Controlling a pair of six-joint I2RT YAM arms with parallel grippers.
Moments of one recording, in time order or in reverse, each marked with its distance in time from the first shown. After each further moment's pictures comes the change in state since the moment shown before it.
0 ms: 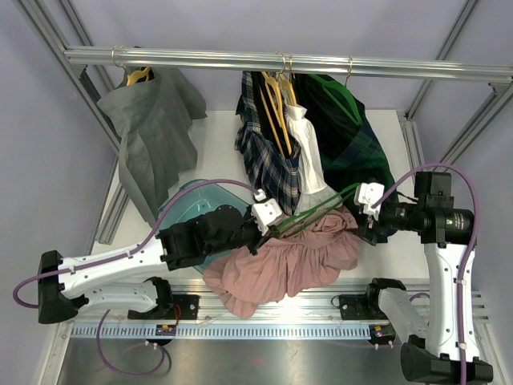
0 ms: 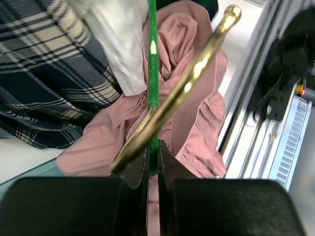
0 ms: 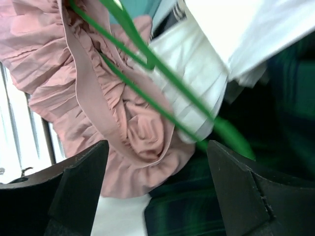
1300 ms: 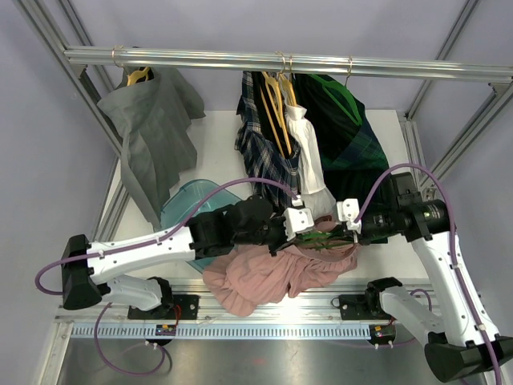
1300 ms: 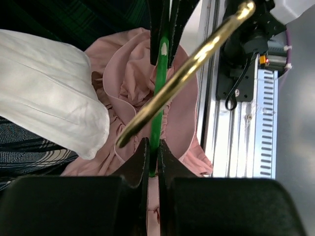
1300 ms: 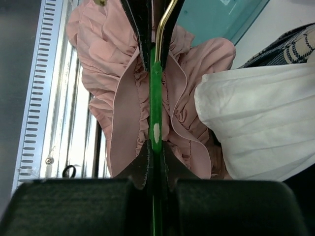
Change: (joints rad) left arm -0.008 0.254 0.239 -0.089 0.248 0.171; right arm 0.310 0.061 -0.087 -0.010 -0.035 -0.063
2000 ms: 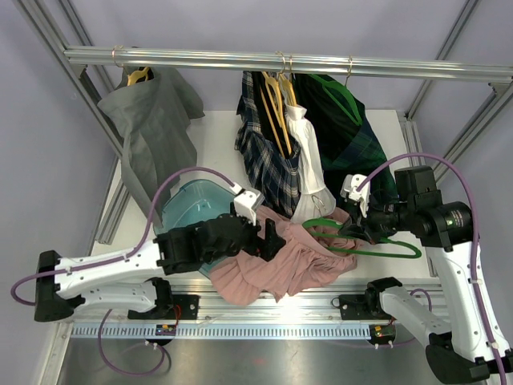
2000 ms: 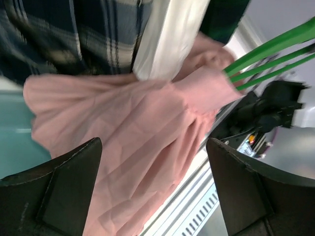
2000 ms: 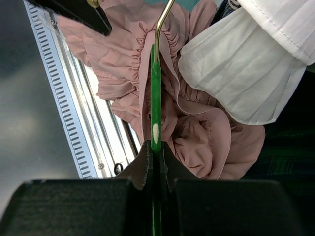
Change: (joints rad) left arm -0.036 -0.304 -0.256 0.016 -0.456 -0.702; right arm 0.014 -0.024 0.210 -0.039 0.216 0.578
